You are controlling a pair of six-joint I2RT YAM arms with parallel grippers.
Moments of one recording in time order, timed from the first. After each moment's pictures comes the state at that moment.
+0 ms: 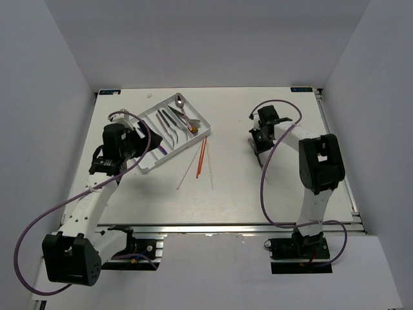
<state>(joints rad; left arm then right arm) -0.11 1.07 0.84 -0.28 0.14 -0.53 0.29 1.97 1.35 -0.54 -0.07 -0.06</state>
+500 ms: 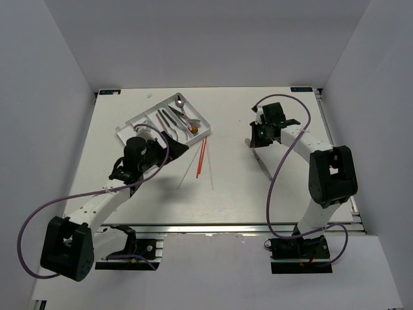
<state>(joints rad) -0.29 1.10 0.59 0.16 0.28 -0.80 0.30 1.76 1.24 -0.43 -0.22 0.08</state>
